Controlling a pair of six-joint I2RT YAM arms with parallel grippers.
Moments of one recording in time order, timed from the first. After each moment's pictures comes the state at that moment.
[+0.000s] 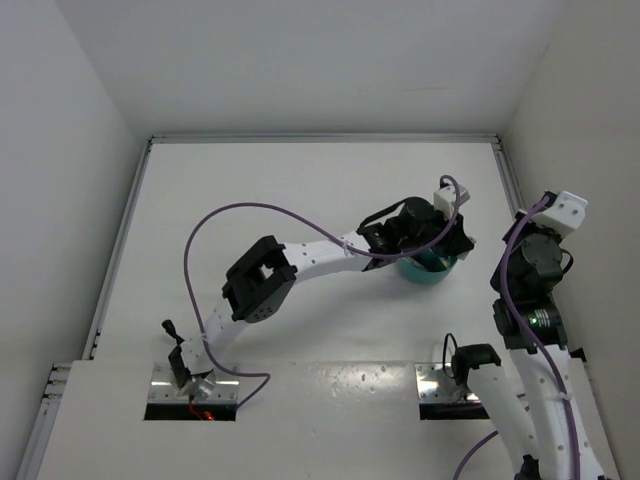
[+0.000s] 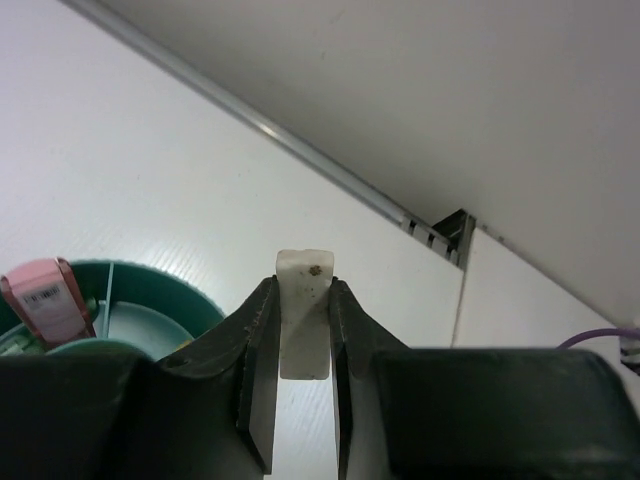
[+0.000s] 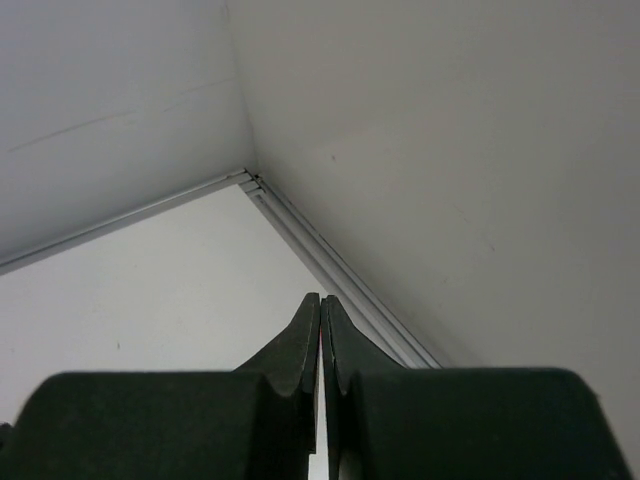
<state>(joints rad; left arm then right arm) -1.06 2.25 1.86 0.27 0.21 -0.45 0.09 0.55 0.71 -0.14 0.71 -0.04</state>
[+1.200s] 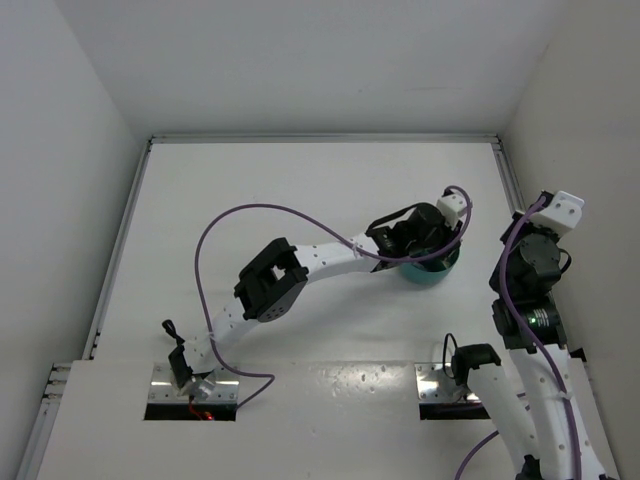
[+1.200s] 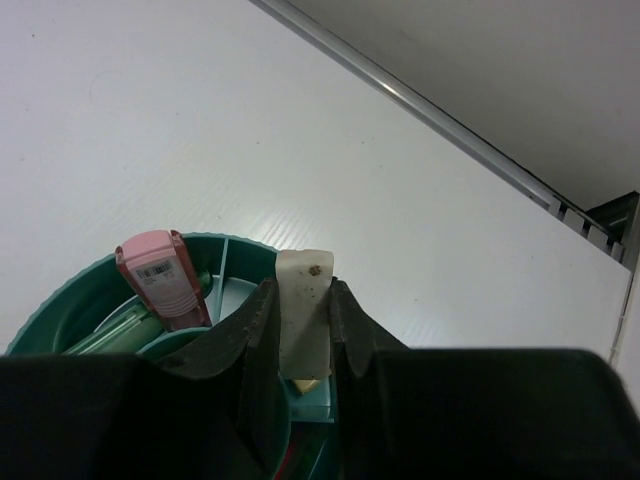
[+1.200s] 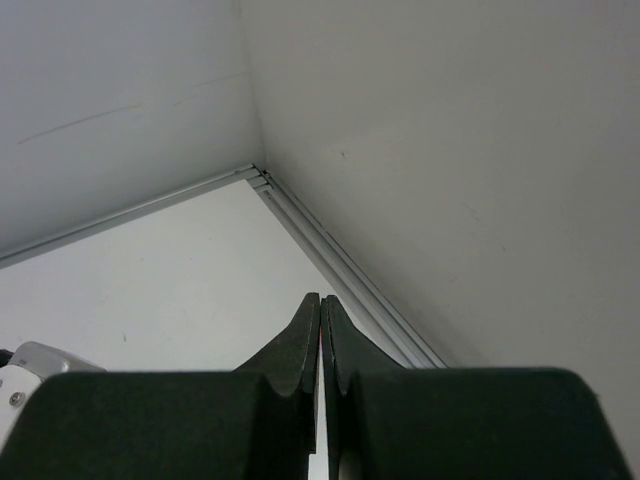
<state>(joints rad) -1.07 2.38 1.97 0.11 0.01 -0.28 0.10 0.55 0.71 -0.13 0.70 -0.04</state>
